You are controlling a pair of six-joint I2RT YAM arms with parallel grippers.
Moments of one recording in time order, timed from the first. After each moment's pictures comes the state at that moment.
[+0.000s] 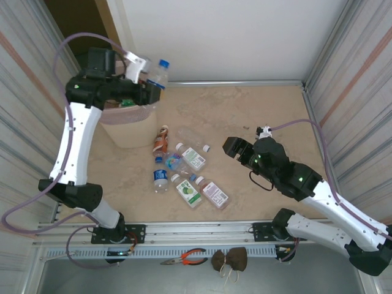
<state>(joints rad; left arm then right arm) -0.19 1.60 2.07 -1.15 0.60 0.13 0.85 0.81 0.93 -0.61 0.26 1.06</state>
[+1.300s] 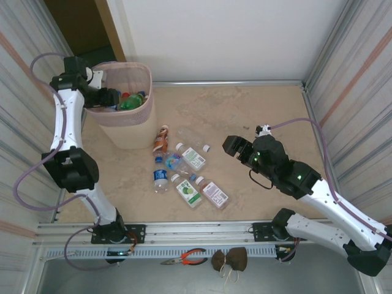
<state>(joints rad) 0.17 1.81 1.96 -1.17 0.24 0.10 0.82 0.83 0.94 -0.61 0.24 1.05</state>
